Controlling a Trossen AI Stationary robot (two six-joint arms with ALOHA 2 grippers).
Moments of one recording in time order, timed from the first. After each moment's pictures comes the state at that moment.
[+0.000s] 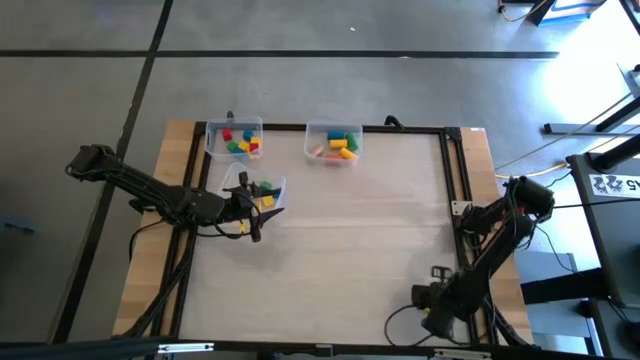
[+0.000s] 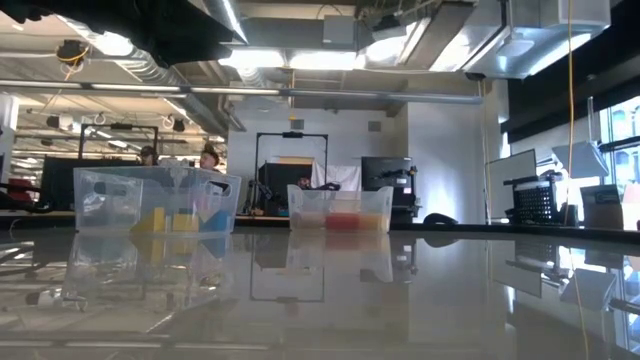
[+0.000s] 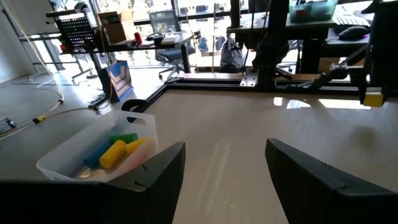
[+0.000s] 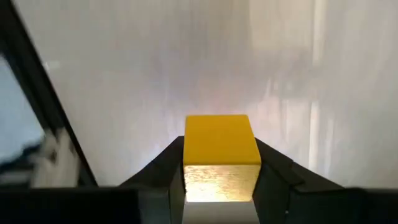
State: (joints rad) left arm -0.33 0.93 0.47 0.27 -0.67 -0.01; right arm 0.98 1.64 1.01 -0.84 -0.15 1.13
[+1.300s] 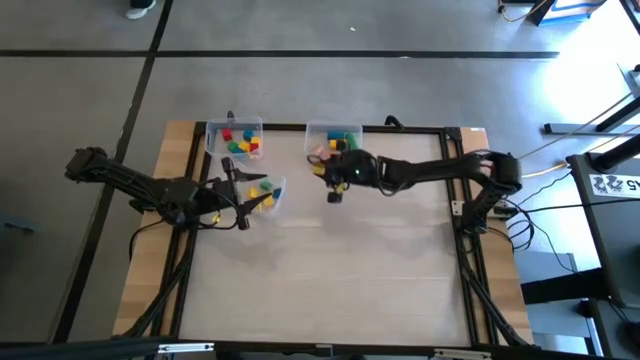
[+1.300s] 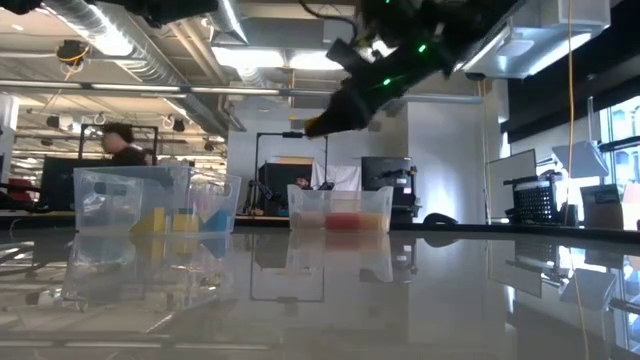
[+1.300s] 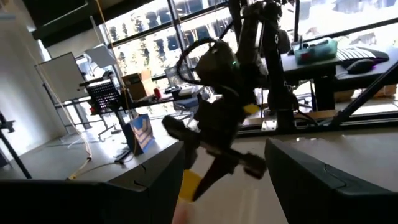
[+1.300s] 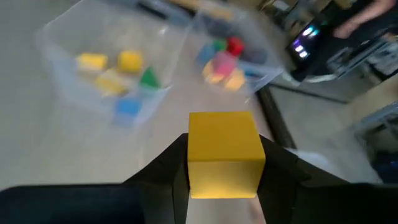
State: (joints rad) left arm -0.32 0.73 0.47 0.34 -0.67 0.29; right arm -0.17 1.72 1.07 0.21 0.18 -0.40
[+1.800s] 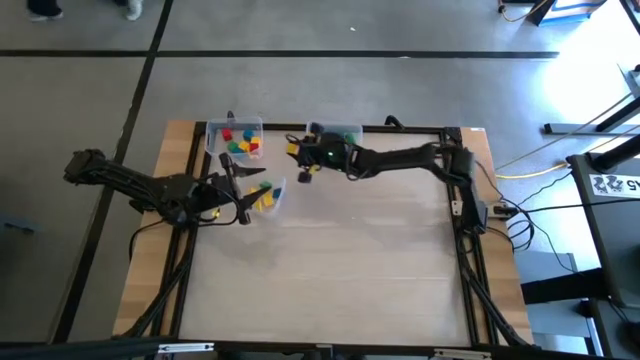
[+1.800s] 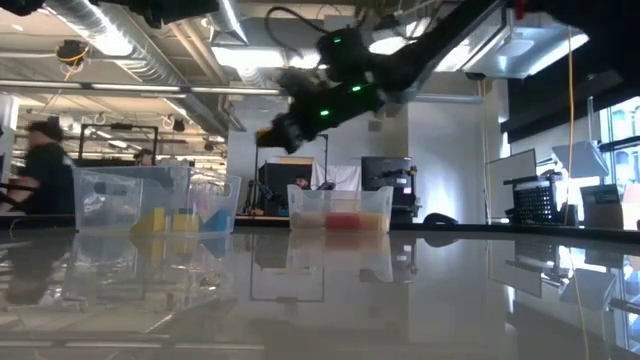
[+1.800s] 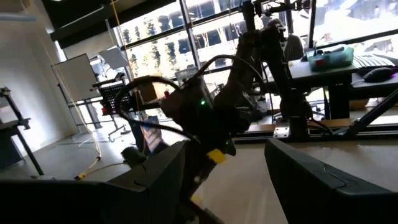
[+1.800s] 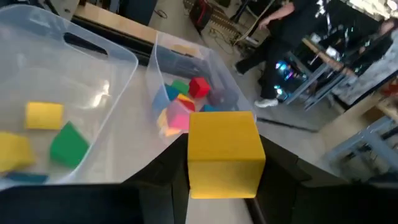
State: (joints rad) left arm -0.28 0.72 0.47 0.36 -0.68 0.30; right arm -0.28 2.07 1.39 0.44 0.12 -0.49
